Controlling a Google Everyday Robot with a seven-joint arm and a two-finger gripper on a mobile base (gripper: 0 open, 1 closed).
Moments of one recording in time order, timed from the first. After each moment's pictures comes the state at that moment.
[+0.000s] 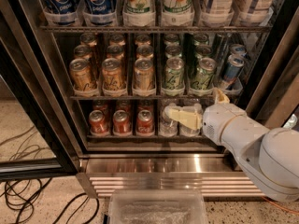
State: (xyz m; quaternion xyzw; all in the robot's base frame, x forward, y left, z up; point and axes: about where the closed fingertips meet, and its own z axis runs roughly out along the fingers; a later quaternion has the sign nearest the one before) arm 0.533 -0.136 0.845 -0.18 0.76 0.12 0.61
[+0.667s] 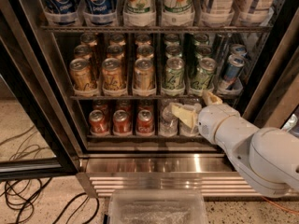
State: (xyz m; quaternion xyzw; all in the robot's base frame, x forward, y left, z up) arm 0.548 -0.135 0.827 -0.18 0.77 0.11 0.61
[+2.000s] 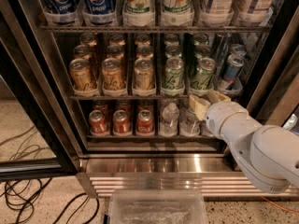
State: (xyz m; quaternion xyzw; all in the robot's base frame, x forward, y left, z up) arm 0.568 -0.174 0.821 -0.13 0.78 0.06 0.61
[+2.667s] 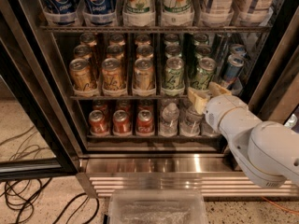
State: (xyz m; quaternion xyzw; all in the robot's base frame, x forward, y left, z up) arm 0.578 -0.175 0.841 -0.12 0.76 0.06 0.64
